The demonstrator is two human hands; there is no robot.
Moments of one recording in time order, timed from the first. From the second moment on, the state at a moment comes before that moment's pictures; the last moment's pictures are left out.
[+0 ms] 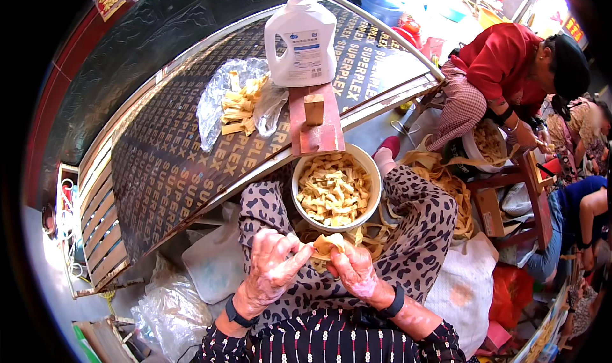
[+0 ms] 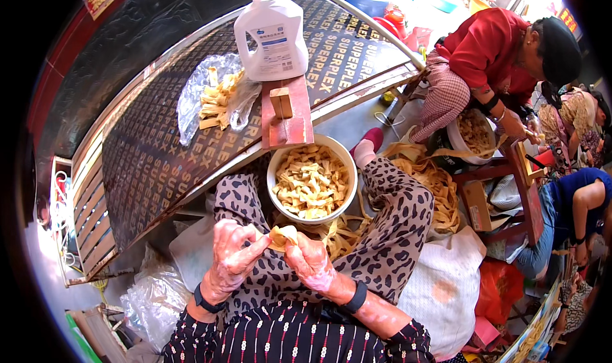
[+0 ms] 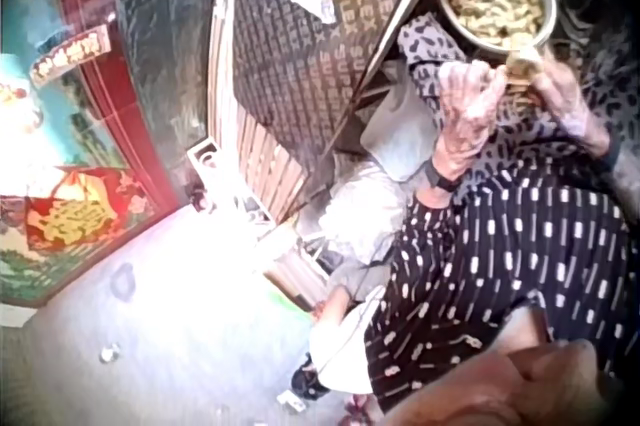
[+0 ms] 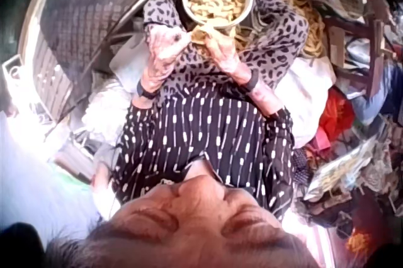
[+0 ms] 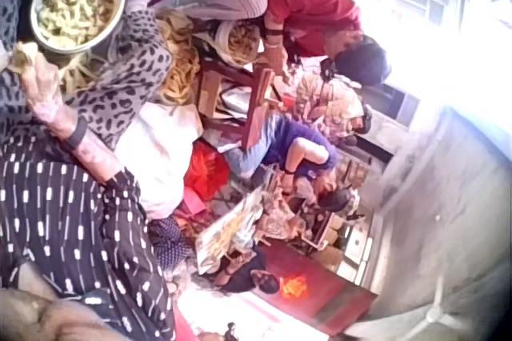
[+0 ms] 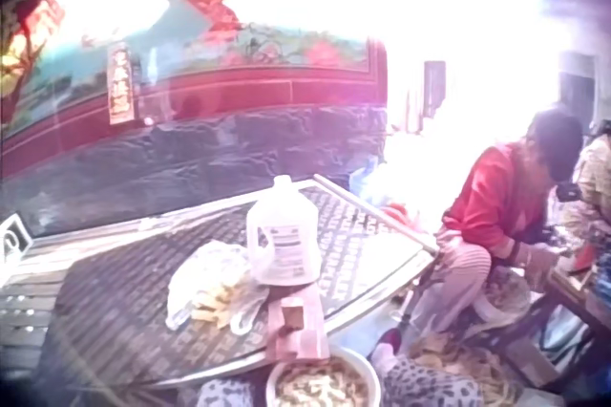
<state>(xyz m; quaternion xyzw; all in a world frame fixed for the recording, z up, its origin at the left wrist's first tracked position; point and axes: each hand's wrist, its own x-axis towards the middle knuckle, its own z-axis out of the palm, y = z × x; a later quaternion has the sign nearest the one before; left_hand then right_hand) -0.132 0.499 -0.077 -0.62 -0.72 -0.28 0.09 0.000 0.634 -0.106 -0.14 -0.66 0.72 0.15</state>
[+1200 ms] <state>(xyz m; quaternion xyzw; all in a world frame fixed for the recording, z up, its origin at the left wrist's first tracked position) -0.111 0.505 -0.082 -0.15 -0.38 -0.73 -0.55 -0.003 0.644 -0.108 0.08 -0.87 0.43 0.24</state>
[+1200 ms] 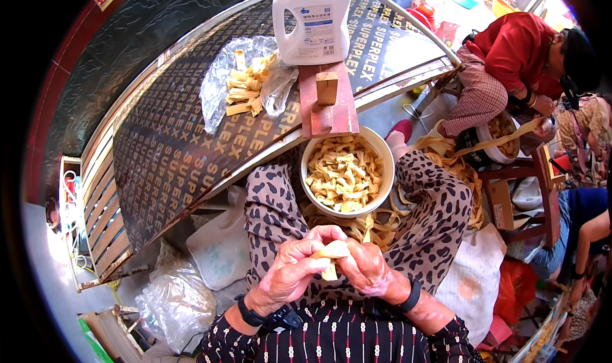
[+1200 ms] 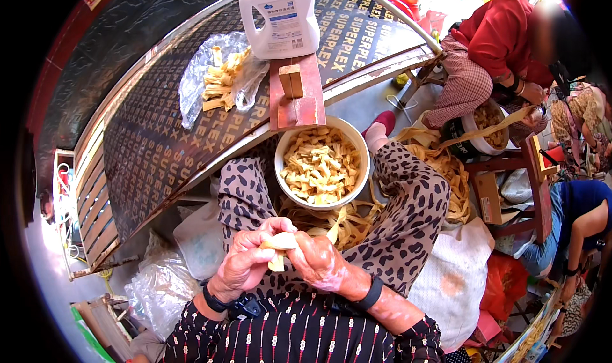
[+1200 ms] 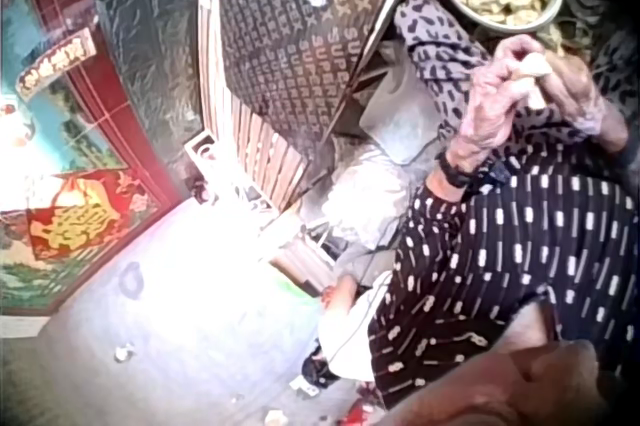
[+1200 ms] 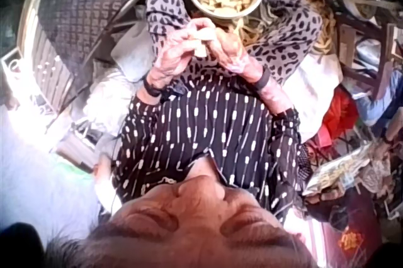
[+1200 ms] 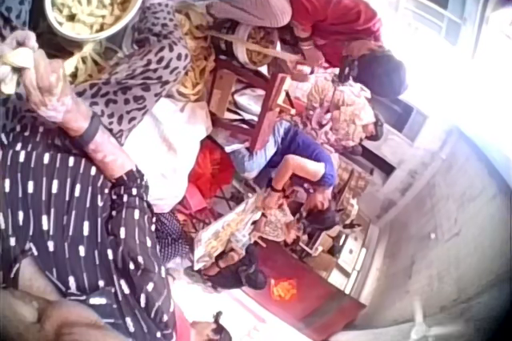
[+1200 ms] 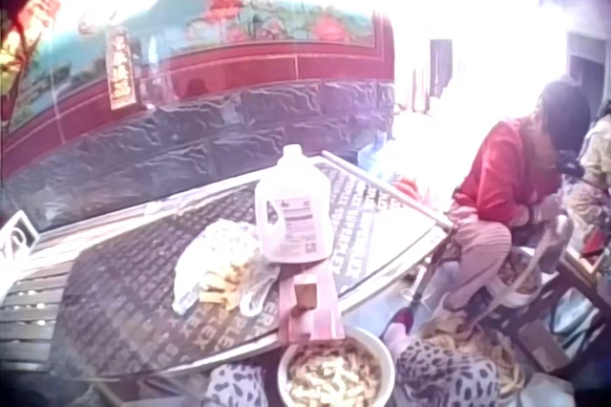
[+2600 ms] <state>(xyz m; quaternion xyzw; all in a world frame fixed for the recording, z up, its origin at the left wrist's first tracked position) -0.161 0.470 -0.072 -0.52 -0.59 -0.39 -0.48 0.023 0.699 -0.074 0.09 -0.88 0.46 0.05</state>
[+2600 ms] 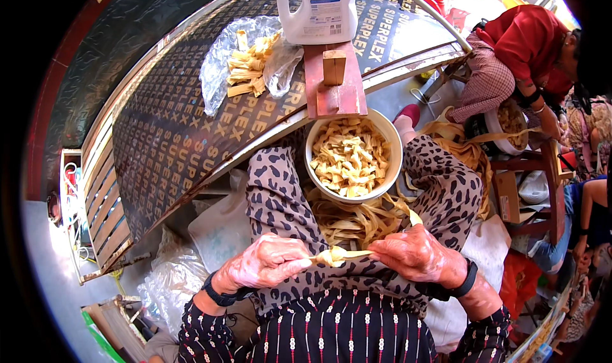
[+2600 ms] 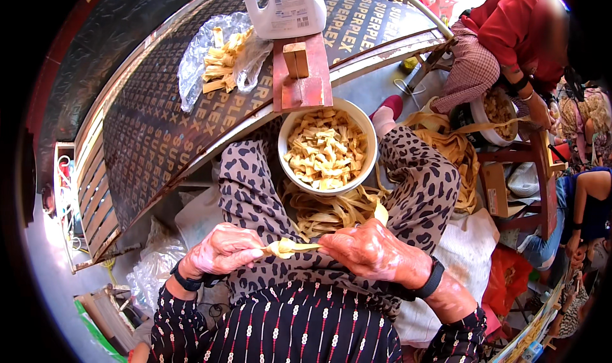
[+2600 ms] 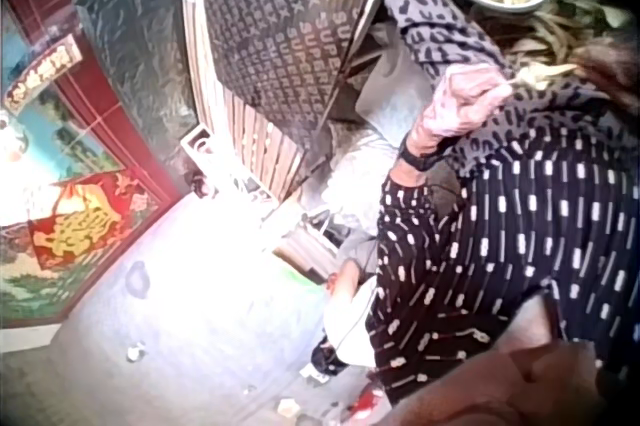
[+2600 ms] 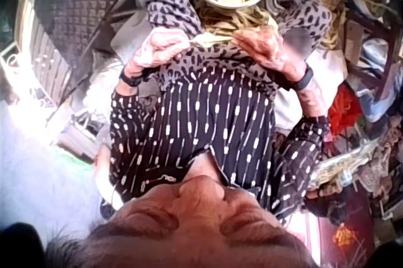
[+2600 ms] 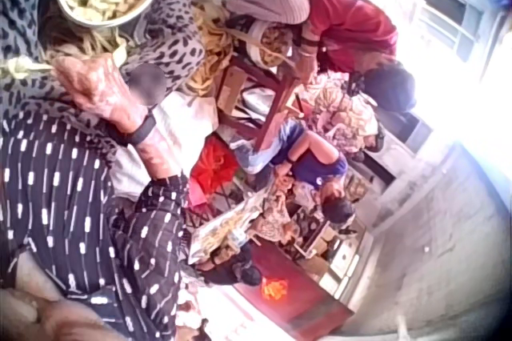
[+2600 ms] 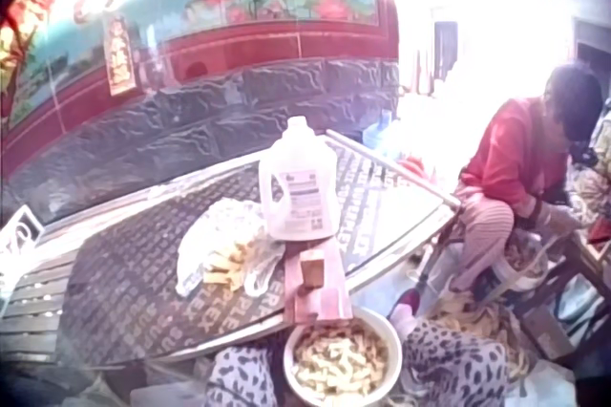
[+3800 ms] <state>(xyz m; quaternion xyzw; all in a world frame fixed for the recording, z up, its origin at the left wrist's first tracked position) -0.208 0.523 -0.070 -0.50 -0.70 -0.37 -0.35 -0.037 0.722 -0.097 0.03 -0.85 0.52 0.05</state>
